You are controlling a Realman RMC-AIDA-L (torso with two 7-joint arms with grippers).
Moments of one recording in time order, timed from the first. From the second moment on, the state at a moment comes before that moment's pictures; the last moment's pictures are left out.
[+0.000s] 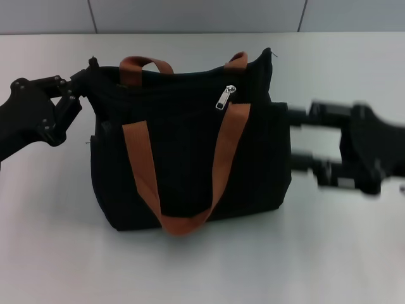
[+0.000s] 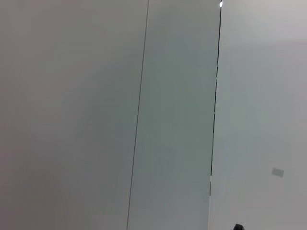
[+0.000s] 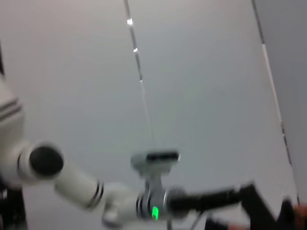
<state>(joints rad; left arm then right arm) -0.39 -2.04 0.51 0.47 1.66 1.75 -1.00 0.43 2.02 -0.92 -0.58 -1.57 -1.92 1.19</state>
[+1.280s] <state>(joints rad) -0.32 -1.91 0.52 0.48 1.73 1.93 -1.22 0.42 2.08 -0.92 -0.44 -1.78 -1.74 0.95</state>
